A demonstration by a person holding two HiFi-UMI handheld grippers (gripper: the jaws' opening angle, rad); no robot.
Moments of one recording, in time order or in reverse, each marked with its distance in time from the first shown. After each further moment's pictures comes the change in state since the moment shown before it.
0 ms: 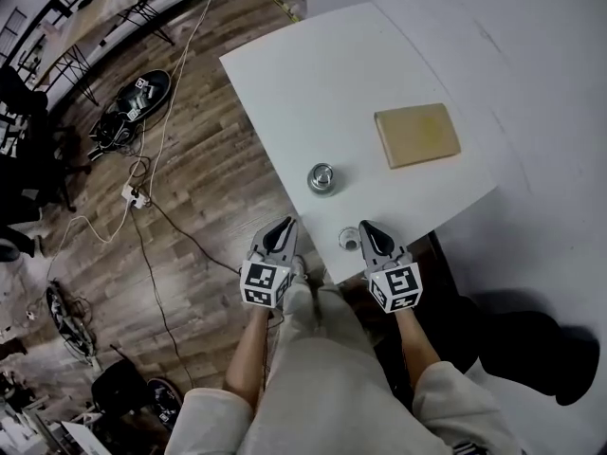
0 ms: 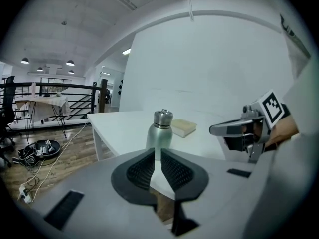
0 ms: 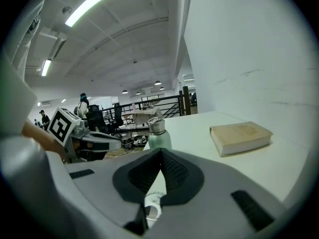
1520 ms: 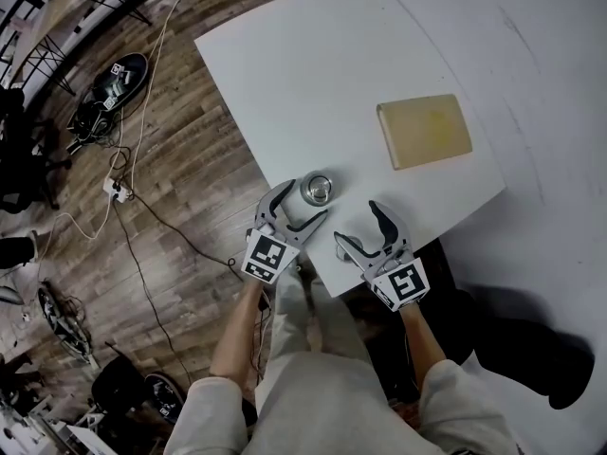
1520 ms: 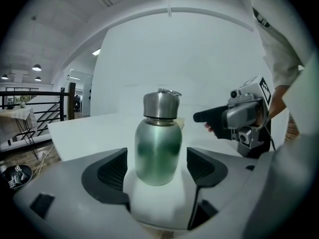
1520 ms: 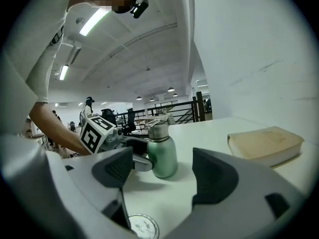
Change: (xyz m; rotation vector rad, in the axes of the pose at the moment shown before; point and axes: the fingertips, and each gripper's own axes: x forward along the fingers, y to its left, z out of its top) left arm 0.117 0.003 -0.002 0.214 -0.029 -0.263; right arm 0.061 -0.010 -0.002 -0.071 -0.098 0.174
